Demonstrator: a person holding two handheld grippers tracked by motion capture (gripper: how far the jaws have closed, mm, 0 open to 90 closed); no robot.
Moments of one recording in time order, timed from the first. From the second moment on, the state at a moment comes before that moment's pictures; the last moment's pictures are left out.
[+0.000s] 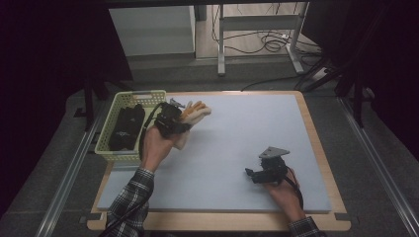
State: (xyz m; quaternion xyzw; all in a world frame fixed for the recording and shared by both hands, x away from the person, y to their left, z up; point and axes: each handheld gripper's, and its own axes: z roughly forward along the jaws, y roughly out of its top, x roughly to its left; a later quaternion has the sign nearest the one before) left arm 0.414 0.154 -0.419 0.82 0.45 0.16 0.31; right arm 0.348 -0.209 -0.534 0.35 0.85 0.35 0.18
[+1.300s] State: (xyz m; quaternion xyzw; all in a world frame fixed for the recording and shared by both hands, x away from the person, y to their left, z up) left arm 0.484 0.272 -0.492 0.75 0.62 0.15 0.19; right arm 0.348 -0.209 -0.534 0.35 0.85 0.35 0.19
